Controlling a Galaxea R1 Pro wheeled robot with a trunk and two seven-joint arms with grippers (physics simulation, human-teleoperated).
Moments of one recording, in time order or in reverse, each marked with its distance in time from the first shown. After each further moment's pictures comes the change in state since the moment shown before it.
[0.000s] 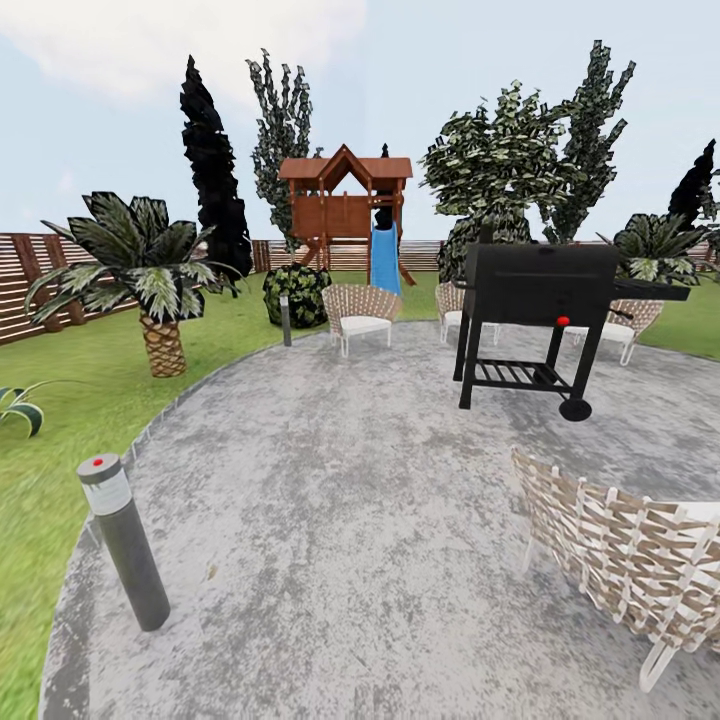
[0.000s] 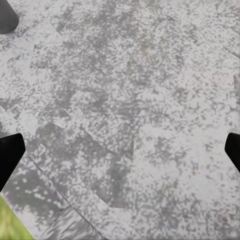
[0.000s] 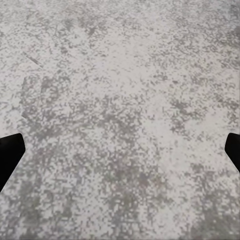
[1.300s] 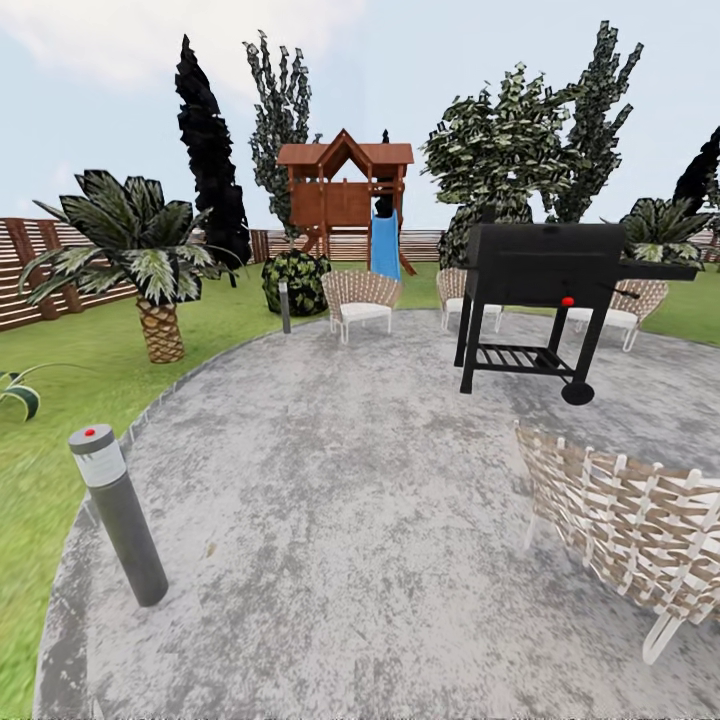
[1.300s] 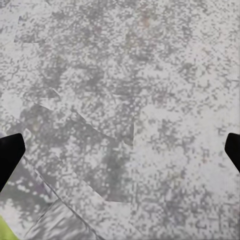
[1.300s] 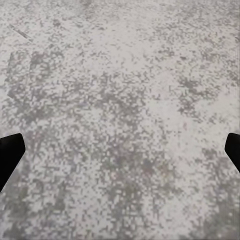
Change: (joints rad) left arm 0.000 -0.001 -0.002 0.000 0.001 0.001 0.000; right arm 0.000 0.000 -0.002 -0.001 -0.002 -0.001 -0.002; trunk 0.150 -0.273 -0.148
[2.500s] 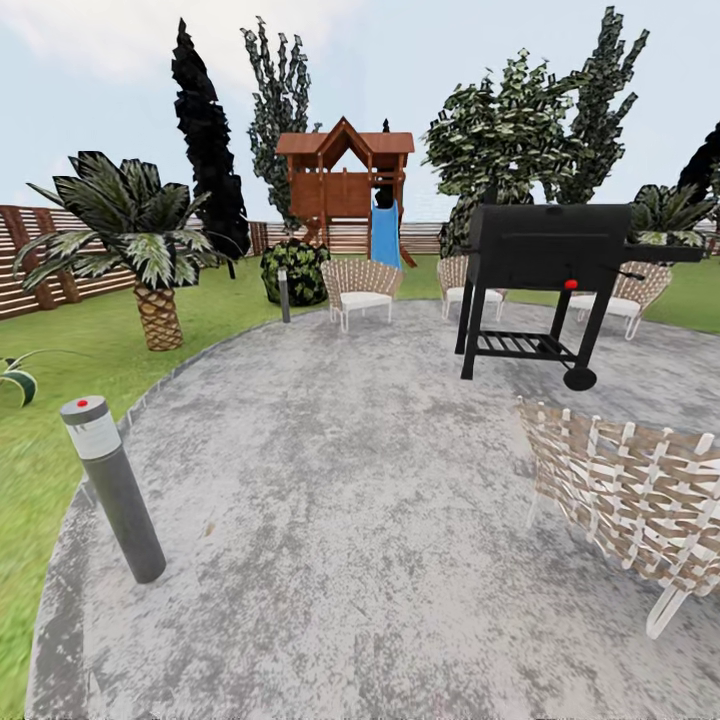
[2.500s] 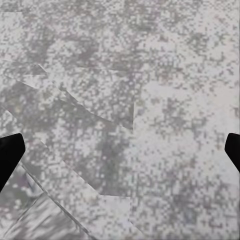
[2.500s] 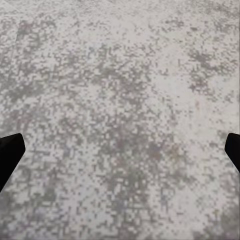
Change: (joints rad) left arm 0.000 0.000 -0.001 0.001 -0.001 0.000 0.000; right arm 0.000 0.000 -0.001 0.000 0.000 0.000 0.000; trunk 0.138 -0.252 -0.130
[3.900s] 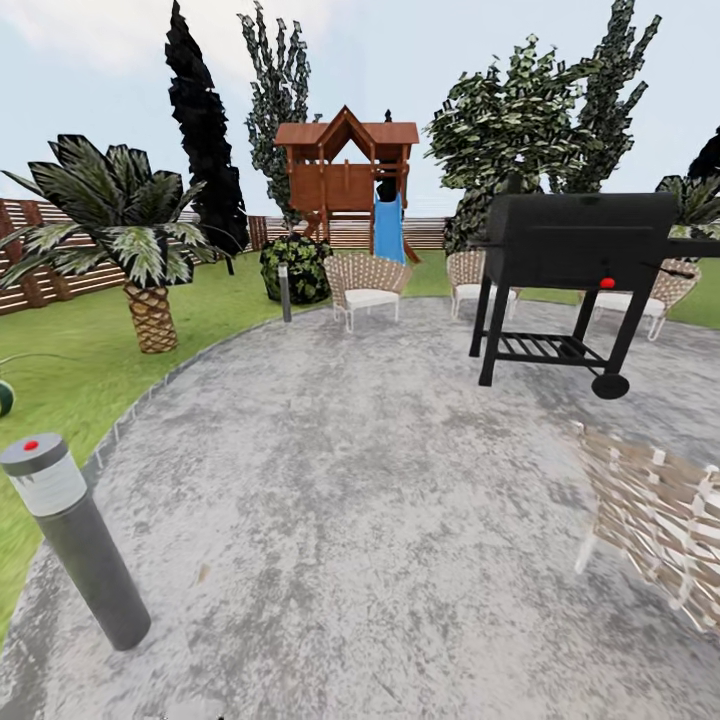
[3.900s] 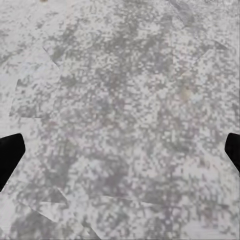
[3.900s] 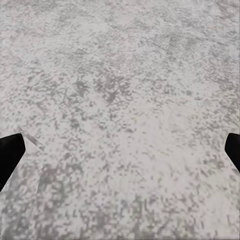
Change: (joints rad) left arm -0.024 -0.002 0.013 -0.058 0.012 0.000 0.006; right arm 0.000 -0.001 -0.002 -0.092 0.001 -0.164 0.006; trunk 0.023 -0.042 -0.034
